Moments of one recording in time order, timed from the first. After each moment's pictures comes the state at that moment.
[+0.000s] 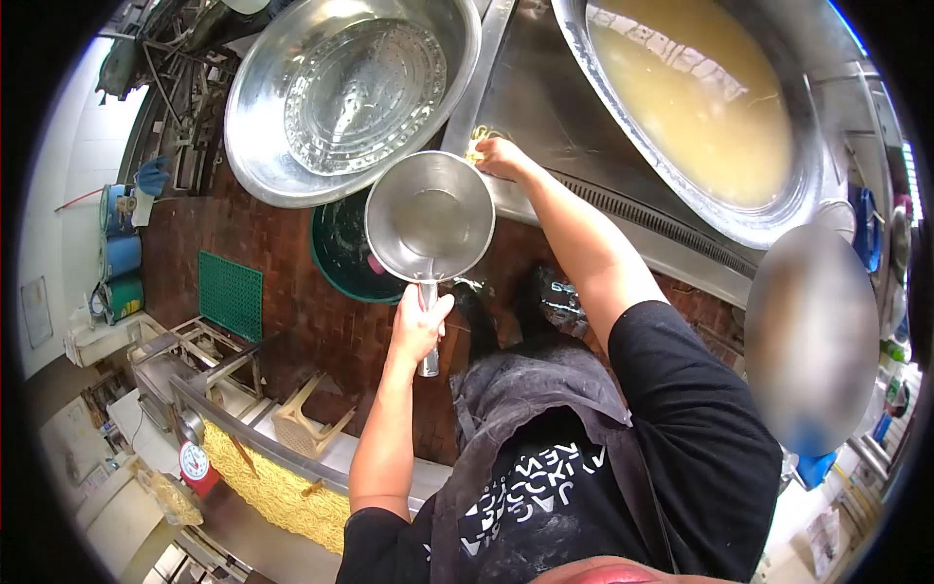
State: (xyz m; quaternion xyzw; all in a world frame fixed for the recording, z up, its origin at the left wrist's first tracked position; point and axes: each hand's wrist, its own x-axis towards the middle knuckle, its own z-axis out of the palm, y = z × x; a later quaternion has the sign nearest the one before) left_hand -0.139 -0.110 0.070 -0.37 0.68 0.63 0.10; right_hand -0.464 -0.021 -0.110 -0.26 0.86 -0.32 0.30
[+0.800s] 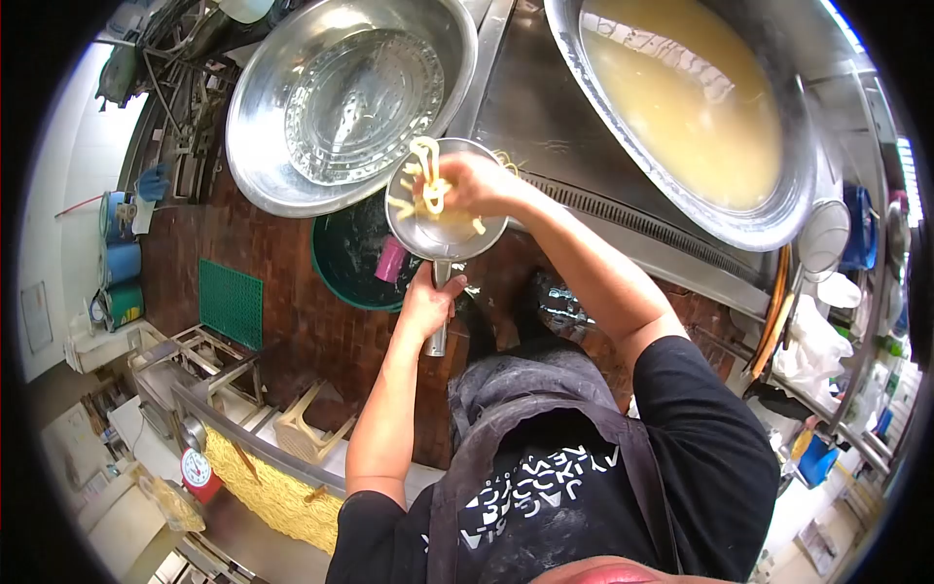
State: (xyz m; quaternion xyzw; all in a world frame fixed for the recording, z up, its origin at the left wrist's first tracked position) left_hand -0.191 -0.114 0.077 -0.32 0.72 0.59 0.16; right_hand -0.403 -0.021 0.092 -0.40 0.70 -0.48 0.34
